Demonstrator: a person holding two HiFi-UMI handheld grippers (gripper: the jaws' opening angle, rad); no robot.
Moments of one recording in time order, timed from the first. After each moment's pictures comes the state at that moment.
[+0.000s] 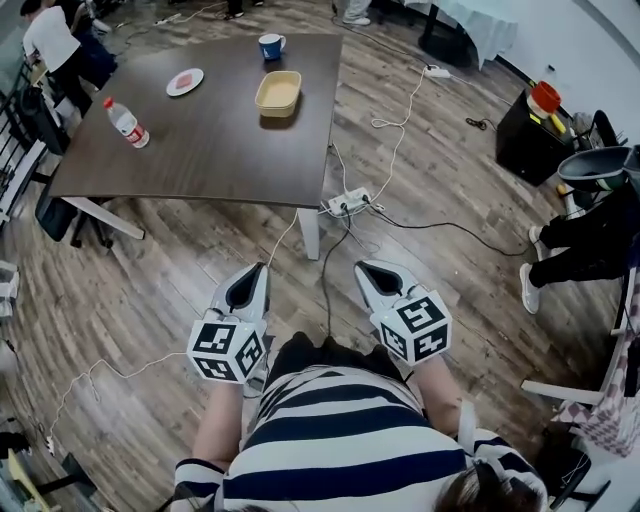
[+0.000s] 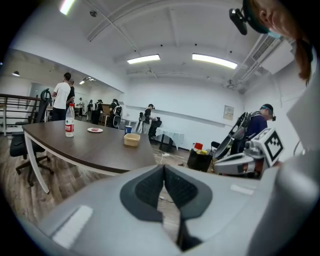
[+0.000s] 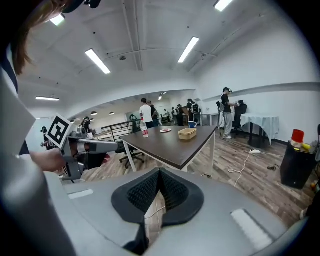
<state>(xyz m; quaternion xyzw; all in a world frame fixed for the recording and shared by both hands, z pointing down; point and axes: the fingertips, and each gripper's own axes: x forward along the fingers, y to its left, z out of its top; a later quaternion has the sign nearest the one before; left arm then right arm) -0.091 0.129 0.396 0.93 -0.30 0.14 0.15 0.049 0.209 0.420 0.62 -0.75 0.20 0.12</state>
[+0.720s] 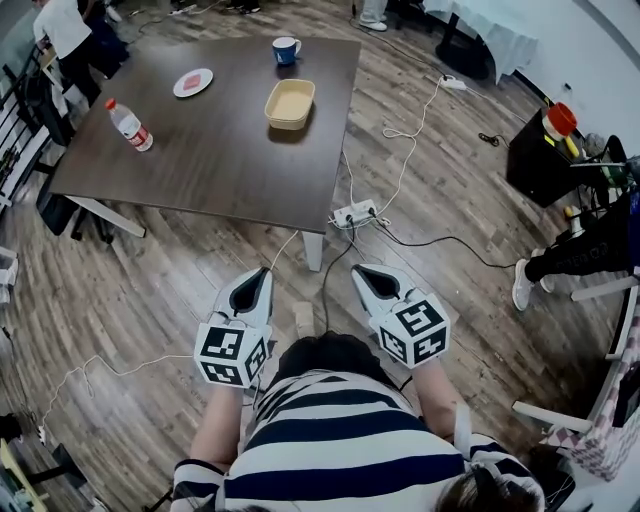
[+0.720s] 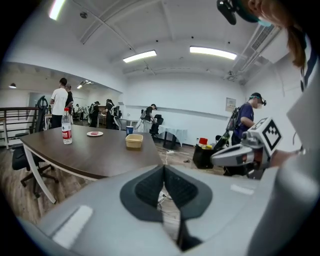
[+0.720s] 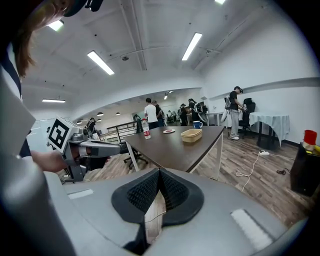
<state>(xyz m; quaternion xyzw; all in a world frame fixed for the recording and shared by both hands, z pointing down) -0.061 0.070 0.404 0.93 -0.31 0.17 0.11 0.073 0.135 0.424 0.59 -0.77 0.20 0.12</state>
